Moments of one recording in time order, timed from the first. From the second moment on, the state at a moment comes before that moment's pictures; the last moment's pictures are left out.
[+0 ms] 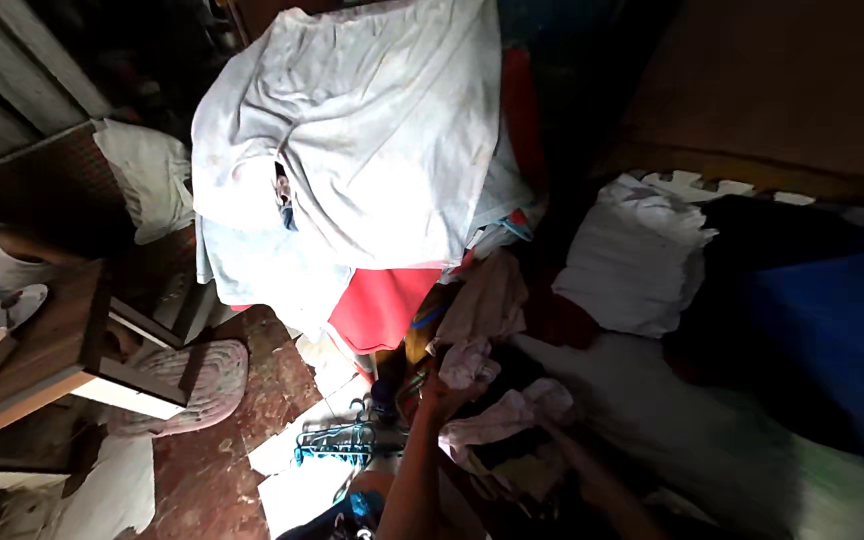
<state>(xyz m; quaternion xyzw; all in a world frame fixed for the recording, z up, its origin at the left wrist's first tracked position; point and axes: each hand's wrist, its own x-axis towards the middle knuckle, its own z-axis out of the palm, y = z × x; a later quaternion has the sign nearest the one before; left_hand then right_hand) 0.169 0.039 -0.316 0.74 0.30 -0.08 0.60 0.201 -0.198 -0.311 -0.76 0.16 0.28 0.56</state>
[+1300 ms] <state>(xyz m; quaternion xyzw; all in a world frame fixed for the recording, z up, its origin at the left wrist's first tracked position) 0.143 -0.003 -0.287 0.83 0.28 -0.13 0.46 0.195 -0.213 -0.260 -0.84 0.06 0.27 0.47</state>
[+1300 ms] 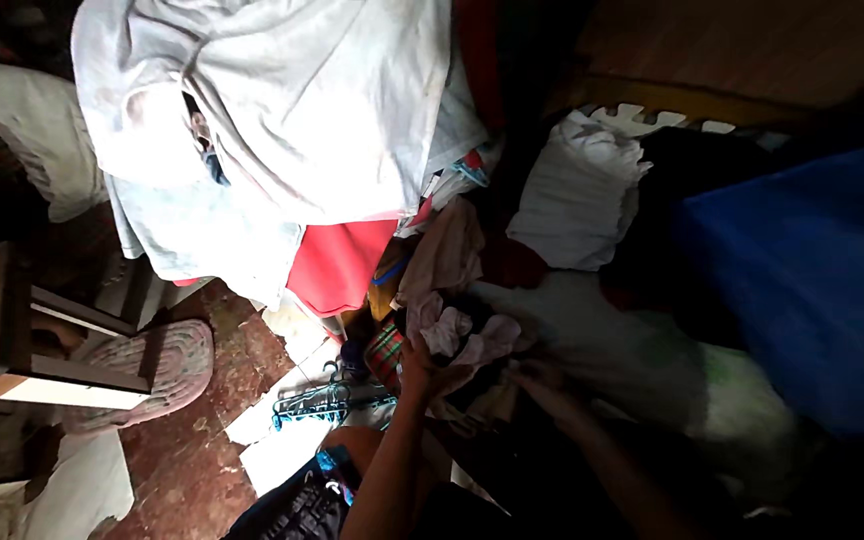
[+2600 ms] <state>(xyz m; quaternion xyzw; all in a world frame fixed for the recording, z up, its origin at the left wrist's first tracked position) 0.141 -0.020 -0.284 0.86 0.28 -0.17 0.39 0.189 -0.185 -0.295 -0.72 0.14 0.33 0.60</state>
